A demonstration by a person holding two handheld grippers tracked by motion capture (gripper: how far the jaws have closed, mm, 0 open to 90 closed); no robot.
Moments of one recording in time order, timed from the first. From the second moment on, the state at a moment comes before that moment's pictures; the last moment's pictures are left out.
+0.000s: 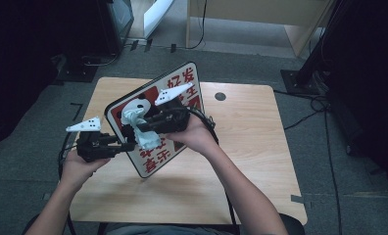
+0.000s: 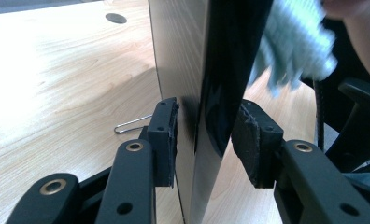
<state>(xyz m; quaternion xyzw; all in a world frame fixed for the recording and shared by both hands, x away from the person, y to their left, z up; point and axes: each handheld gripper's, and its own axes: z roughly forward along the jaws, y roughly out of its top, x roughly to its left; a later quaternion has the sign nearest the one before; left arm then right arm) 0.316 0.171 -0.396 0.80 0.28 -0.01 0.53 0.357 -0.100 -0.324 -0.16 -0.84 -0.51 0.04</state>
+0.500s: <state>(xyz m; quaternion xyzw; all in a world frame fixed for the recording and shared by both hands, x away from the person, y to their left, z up) 0.311 0.178 -0.396 0.80 0.29 -0.01 0.53 0.361 -0.068 -0.276 -0.13 -0.85 -0.52 0.01</state>
